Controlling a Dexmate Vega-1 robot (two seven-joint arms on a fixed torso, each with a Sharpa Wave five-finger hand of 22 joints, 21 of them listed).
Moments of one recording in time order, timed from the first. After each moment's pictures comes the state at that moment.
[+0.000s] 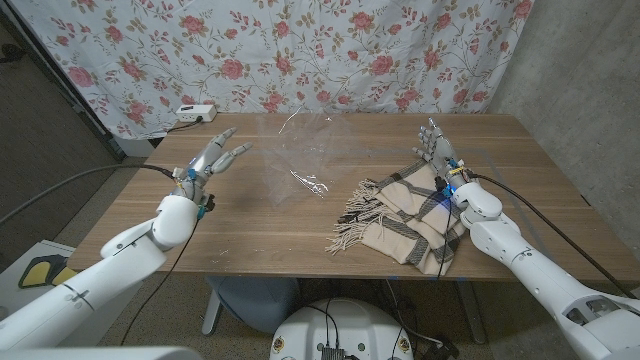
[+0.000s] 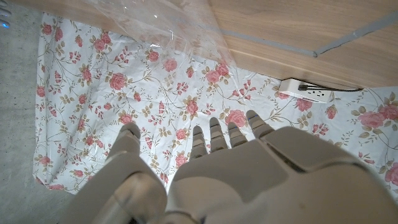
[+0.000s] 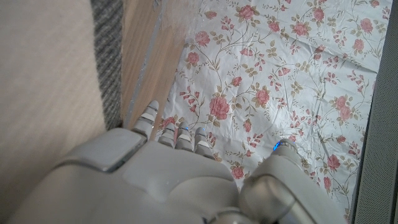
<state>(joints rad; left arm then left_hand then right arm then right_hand) 1.27 0.93 0.18 -1.93 0.08 0.14 0.45 0.24 0.05 0.48 -0.17 0.18 0.04 -0.08 0.19 0.18 0.08 -0.01 0.23 0.20 -0.08 0.02 0.18 0.17 -0.03 0.13 0.22 0.17 -0.82 -0.51 -0.37 -1.20 0.64 0.39 0.11 0.19 -0.01 0.14 -0.13 0.20 -0.01 0.04 0.20 0.19 -0.03 0.11 0.20 0.20 -0.13 0.08 0.20 0.21 0.07 0.15 0.19 0.17</state>
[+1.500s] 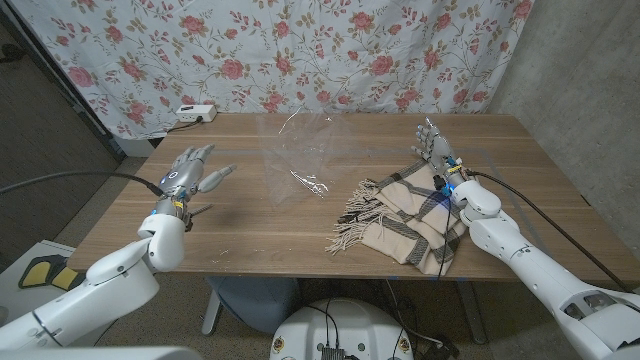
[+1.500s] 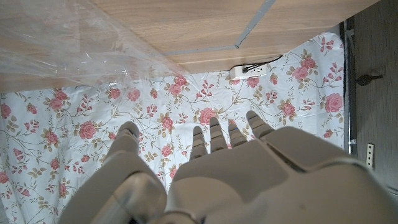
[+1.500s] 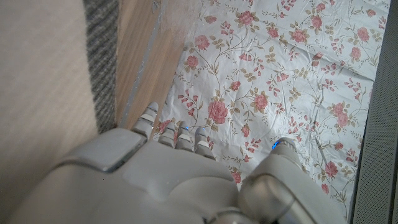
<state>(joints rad) 1.48 1.01 0.13 -2.16 0.31 0.58 0.52 0.25 0.04 0.48 -0.17 0.18 0.04 -0.07 0.19 0.18 0.08 0.00 0.23 0.21 -0.09 0.02 0.18 0.17 -0.03 0.13 0.20 0.17 -0.80 -0.51 -0.38 -1.18 0.62 0.39 0.12 0.20 0.00 0.14 -0.14 0.19 -0.01 0.04 0.20 0.19 -0.03 0.11 0.20 0.19 -0.13 0.07 0.20 0.21 0.06 0.16 0.19 0.17</state>
